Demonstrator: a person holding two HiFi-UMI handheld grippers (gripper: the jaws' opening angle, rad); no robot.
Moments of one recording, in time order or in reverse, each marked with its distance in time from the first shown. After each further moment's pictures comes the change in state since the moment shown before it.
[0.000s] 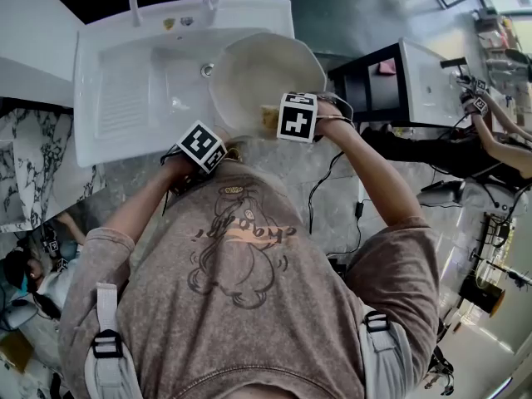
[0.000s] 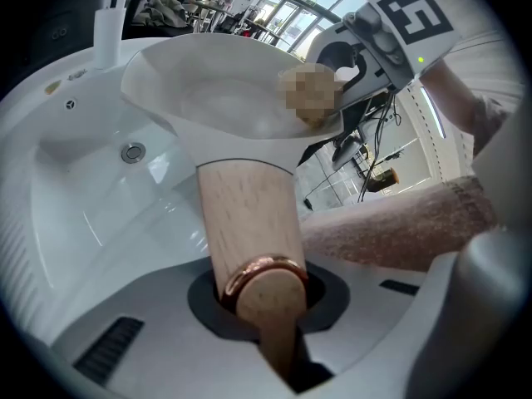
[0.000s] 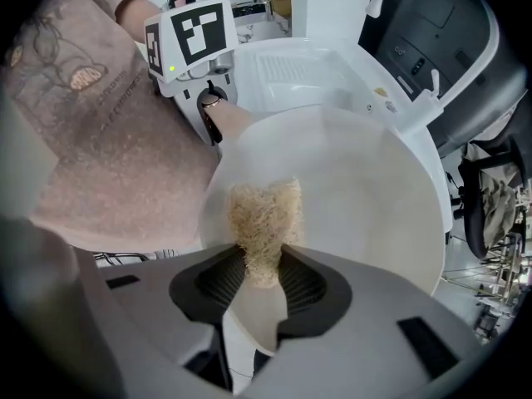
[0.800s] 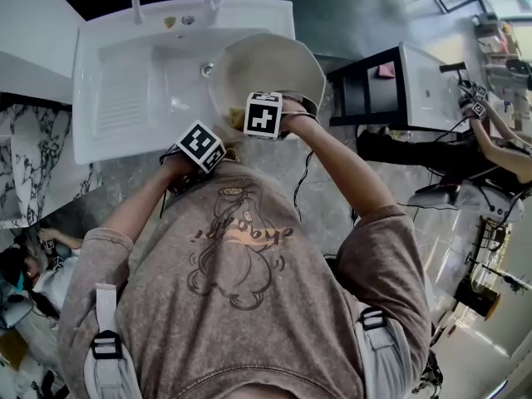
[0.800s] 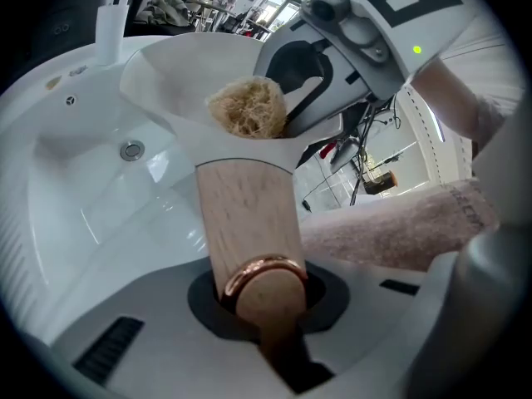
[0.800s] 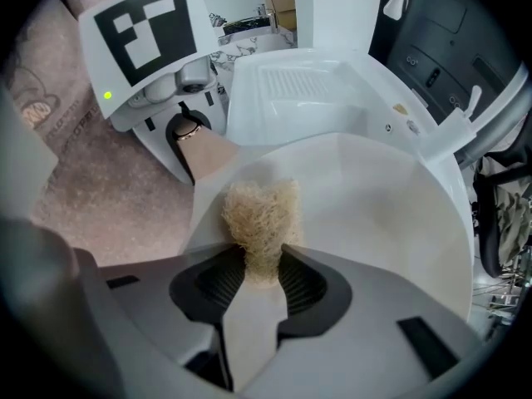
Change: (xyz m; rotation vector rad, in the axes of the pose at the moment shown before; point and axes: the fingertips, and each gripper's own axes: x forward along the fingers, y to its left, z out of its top) left arm -0.001 -0.001 0.000 -0.014 -0.007 -0.013; right arm 0.036 -0.007 0.076 -0.030 -0.109 0.035
